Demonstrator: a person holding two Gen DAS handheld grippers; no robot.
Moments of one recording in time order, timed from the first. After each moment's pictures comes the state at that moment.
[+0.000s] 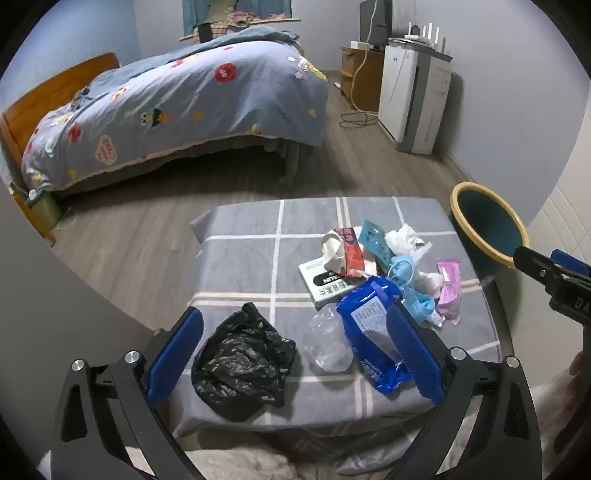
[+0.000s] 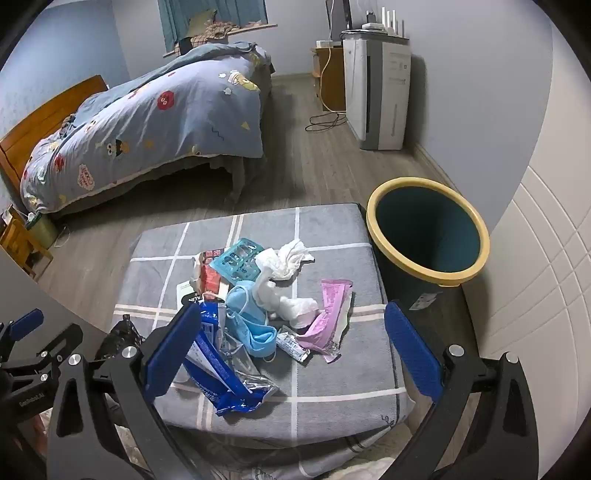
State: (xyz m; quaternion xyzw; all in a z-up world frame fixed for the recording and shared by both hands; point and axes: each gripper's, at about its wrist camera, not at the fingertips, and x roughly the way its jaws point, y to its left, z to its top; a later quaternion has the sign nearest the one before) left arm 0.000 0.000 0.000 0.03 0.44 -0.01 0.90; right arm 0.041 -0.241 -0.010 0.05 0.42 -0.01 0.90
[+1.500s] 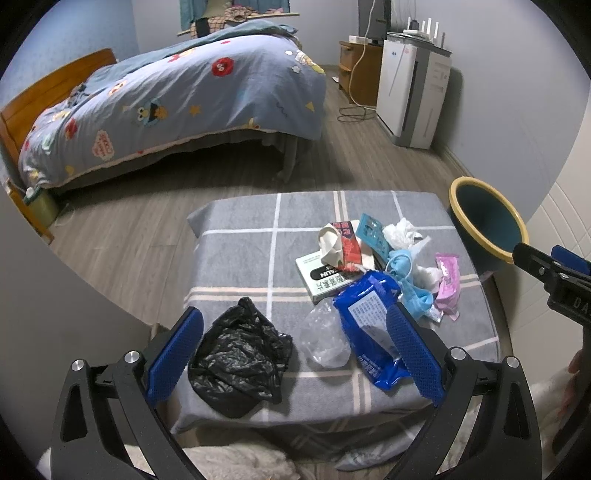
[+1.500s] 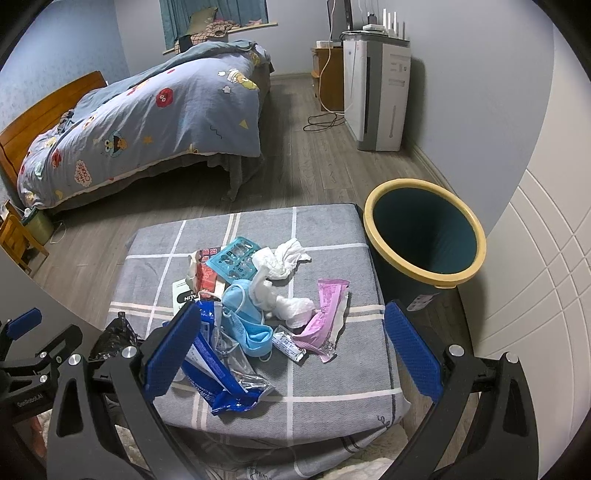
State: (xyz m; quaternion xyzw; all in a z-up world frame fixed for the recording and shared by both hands) left arm -0.001 0.000 -0.007 0.03 0.44 -0.02 0.90; right arm 0.041 -0.243 -0.016 0.05 0.42 -0.01 0.91
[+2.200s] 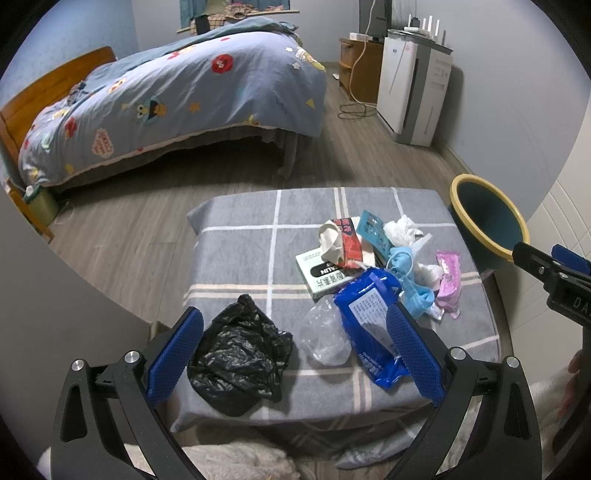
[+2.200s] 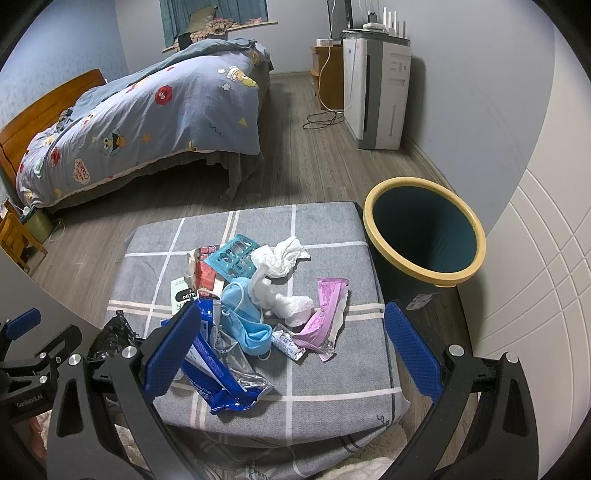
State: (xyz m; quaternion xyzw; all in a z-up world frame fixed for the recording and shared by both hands) left arm -0.005 -0.002 -0.014 0.03 0.45 -0.02 0.89; right arm 0.042 -0.242 -0.017 0.04 0.43 -0.01 0.90
